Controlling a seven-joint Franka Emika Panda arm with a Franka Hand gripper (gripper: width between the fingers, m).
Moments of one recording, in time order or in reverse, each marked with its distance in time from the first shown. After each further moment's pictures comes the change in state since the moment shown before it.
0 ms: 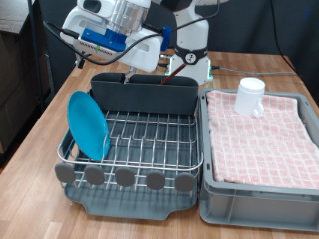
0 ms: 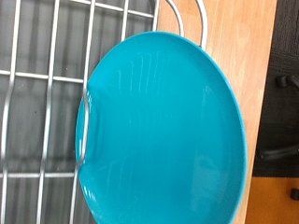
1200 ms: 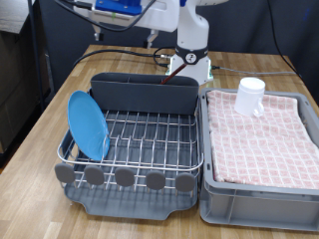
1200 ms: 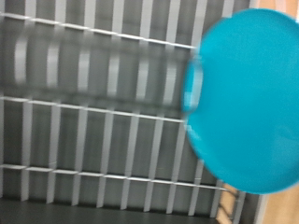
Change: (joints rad) arm 0.059 -0.114 0.063 0.104 0.284 -0.376 -0.181
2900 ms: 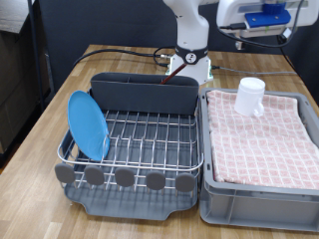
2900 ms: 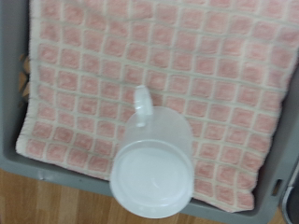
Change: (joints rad) arm 0.204 0.000 0.304 -0.033 0.287 -0.169 0.339
